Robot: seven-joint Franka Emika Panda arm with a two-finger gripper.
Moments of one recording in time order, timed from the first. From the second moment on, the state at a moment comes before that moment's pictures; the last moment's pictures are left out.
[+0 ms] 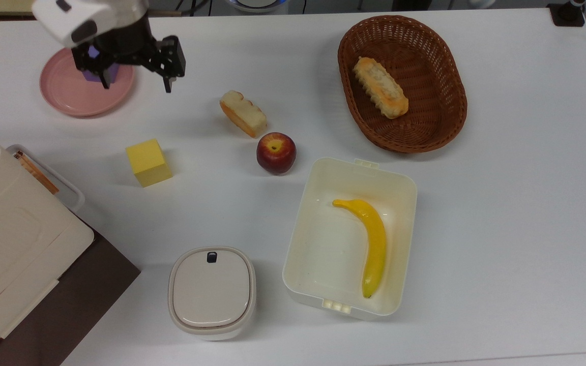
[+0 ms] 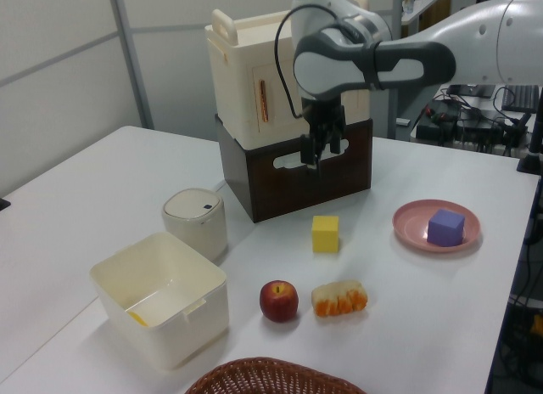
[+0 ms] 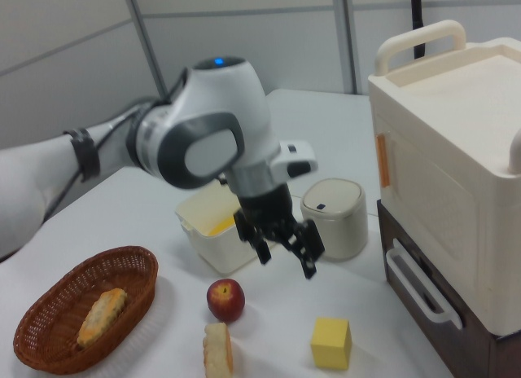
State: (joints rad) arm 0.02 0.23 -0.24 -1.54 -0.05 1.79 -0.23
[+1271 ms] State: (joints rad) arm -0.07 0.50 -0.19 -1.59 -0.05 2.04 -0.42
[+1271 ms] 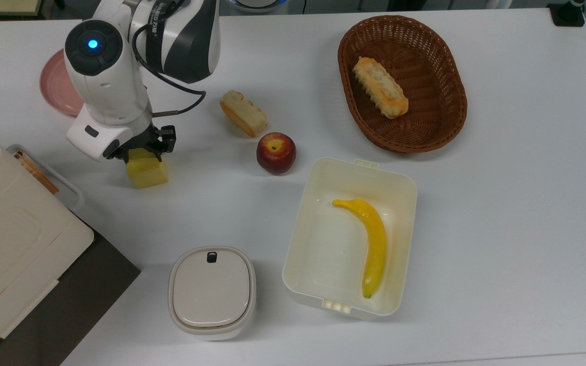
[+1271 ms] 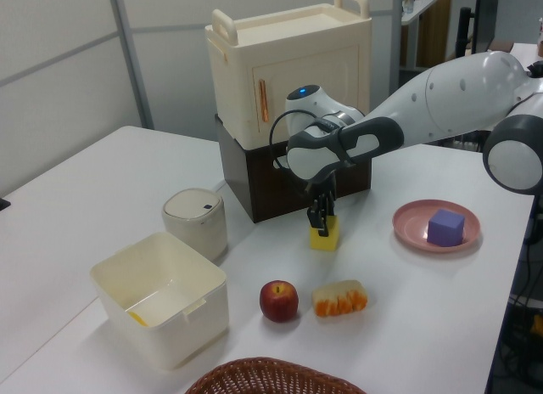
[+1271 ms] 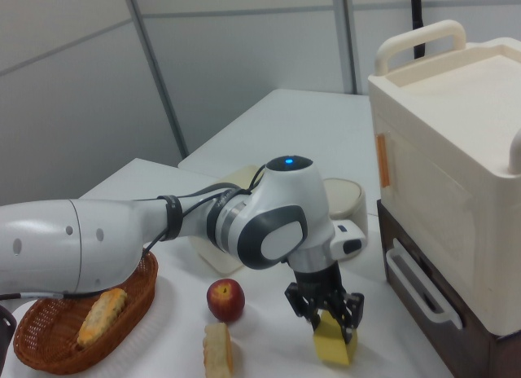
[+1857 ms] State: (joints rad) arm -0.08 0.26 -0.20 -1.55 -0.05 1.73 -0.47
